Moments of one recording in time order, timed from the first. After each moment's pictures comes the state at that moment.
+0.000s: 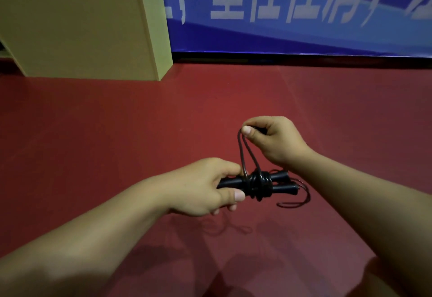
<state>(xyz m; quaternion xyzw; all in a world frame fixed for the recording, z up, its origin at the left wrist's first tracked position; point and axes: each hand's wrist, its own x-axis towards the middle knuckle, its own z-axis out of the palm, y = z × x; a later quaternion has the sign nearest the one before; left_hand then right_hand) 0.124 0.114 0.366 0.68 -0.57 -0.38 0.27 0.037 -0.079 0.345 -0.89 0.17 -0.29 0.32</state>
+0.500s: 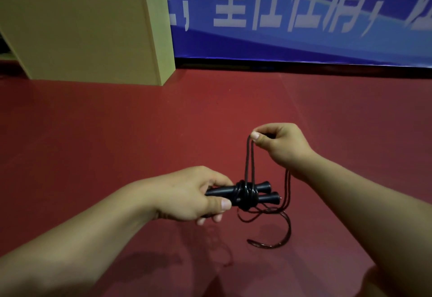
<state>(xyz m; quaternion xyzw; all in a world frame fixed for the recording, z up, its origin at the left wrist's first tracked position) 0.137 0.131 0.374 0.69 -0.52 -0.43 0.25 0.039 -0.088 0.345 -0.80 0.27 -0.28 0.46</state>
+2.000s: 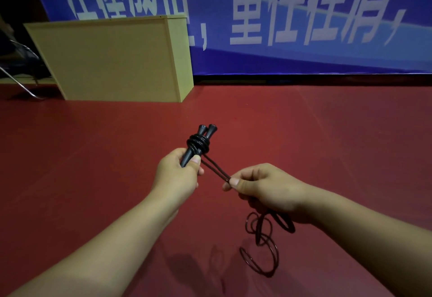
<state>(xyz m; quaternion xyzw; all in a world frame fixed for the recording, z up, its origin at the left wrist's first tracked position) 0.178 0.130 0.358 0.79 -0.21 -0.10 0.57 0.049 -0.010 0.363 -0.78 0.16 0.01 0.60</state>
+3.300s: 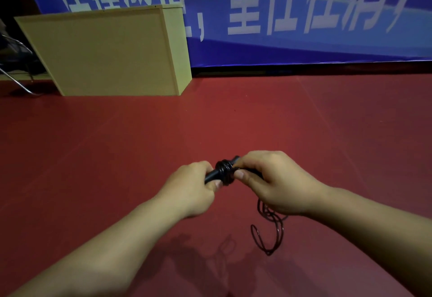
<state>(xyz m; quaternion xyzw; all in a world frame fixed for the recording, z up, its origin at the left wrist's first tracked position) 0.175 0.131 0.350 0.90 -0.40 -0.09 0.17 0.041 -0.018 0.364 -0.95 0.00 -0.18 0.24</state>
